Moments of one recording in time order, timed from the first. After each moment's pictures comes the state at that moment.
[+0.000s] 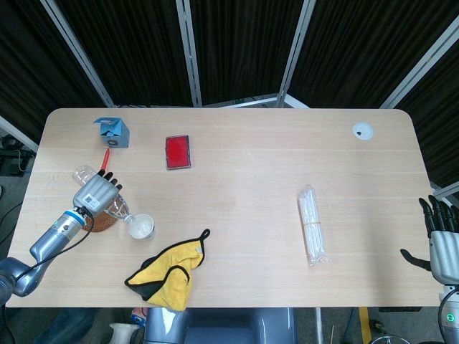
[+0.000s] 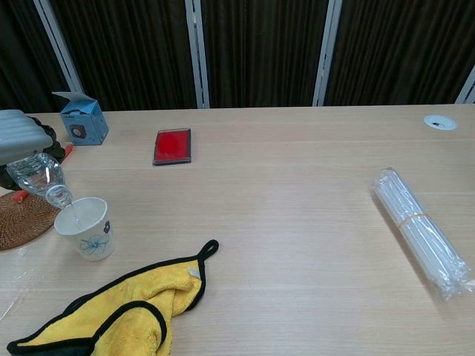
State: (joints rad) left arm -0.67 -1.47 0.05 -0.94 1.55 0.93 0.26; right arm 0.07 -1.13 0.12 -1.57 -1.39 1.48 -0.10
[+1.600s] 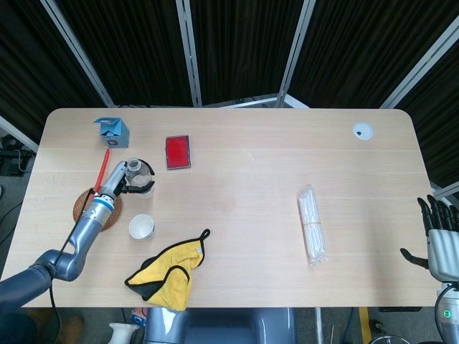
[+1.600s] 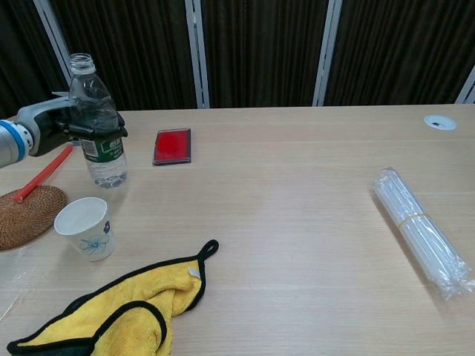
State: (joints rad) left arm -0.72 -1.62 -0.22 -0.98 1.29 0.75 -1.00; right arm 0.08 -1.15 0.13 -1.55 -1.36 1.45 -0.13
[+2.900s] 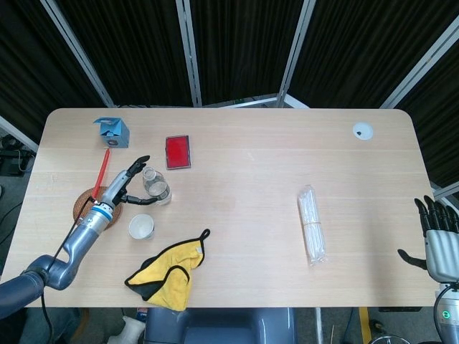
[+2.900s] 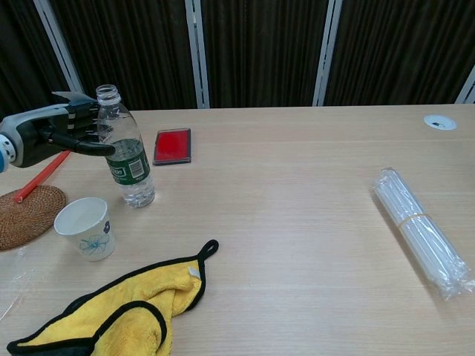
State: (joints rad) left arm -0.67 -1.55 -0.13 -1.04 1.44 0.83 -1.18; right arm 0.08 -1.14 0.12 -1.57 -1.38 1.46 -0.11
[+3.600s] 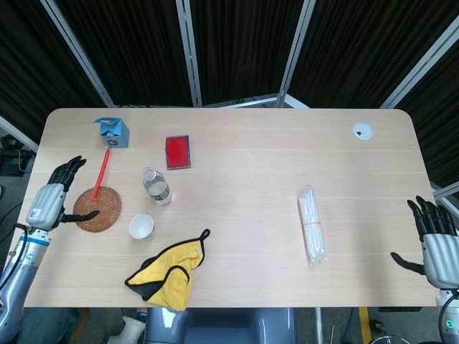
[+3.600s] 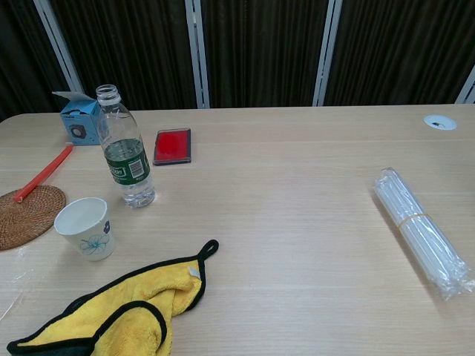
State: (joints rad) left arm -0.38 -1.23 -0.09 -1.48 1.36 1.29 -0.26; right arm 0.07 -1.08 0.09 -1.63 -1.49 1.51 -0.01
